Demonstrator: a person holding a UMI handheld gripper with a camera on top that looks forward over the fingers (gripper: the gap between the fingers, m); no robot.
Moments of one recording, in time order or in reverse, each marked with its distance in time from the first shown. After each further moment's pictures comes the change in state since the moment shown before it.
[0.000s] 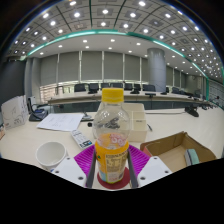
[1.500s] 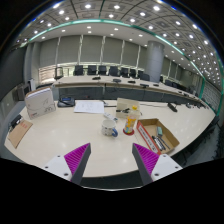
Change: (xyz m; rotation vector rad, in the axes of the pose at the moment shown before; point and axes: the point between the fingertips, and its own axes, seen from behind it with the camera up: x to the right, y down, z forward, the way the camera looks) arm -0.169 -0.060 -0.421 -0.234 0.101 -0.074
